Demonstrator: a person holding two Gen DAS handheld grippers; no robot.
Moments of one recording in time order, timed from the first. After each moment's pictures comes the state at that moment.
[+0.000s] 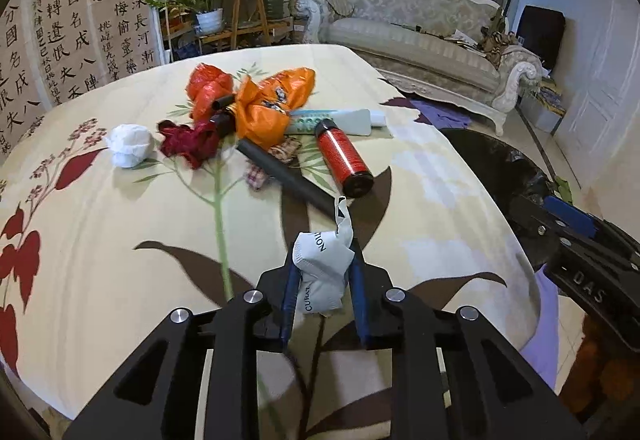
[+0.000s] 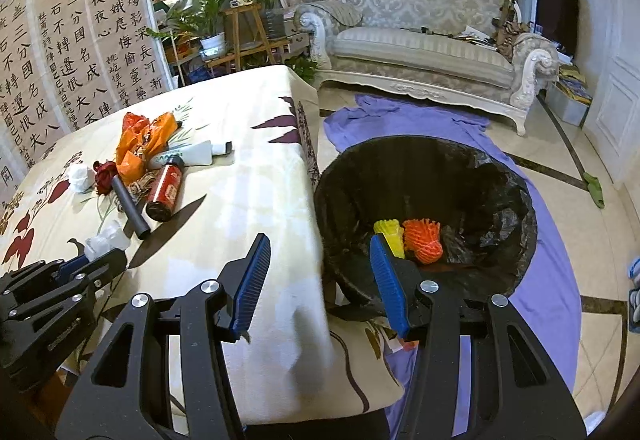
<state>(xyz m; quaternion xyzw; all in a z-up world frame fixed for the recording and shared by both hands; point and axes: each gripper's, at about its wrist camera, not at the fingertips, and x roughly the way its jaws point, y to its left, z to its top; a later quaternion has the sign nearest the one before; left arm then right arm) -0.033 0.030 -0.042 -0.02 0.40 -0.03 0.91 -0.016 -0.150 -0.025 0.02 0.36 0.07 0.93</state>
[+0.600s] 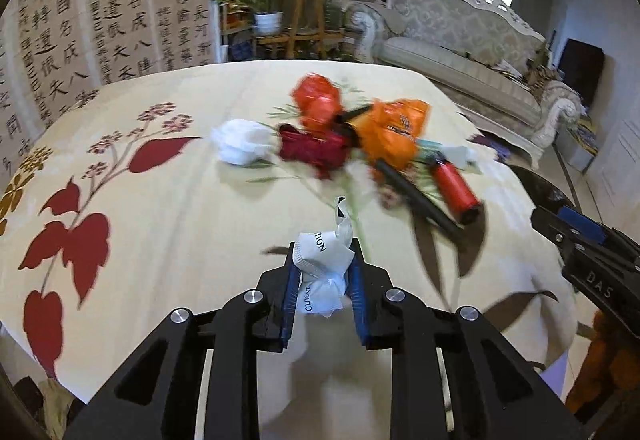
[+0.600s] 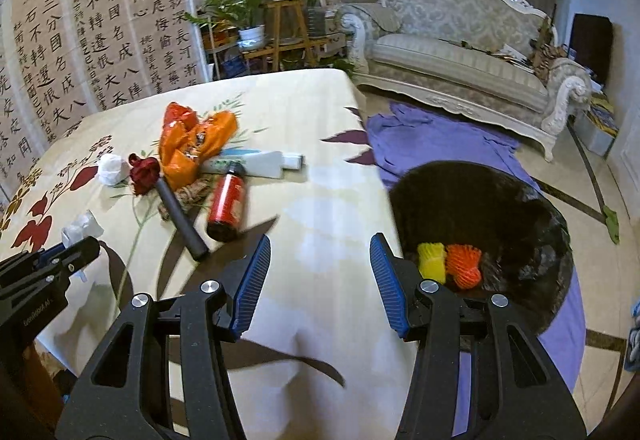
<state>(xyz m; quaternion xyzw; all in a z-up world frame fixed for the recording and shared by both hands) -0.038 0.108 -0.030 -0.06 0.39 0.05 0.92 0.001 -0.092 -0.015 -0.02 0.36 0.13 0.92</state>
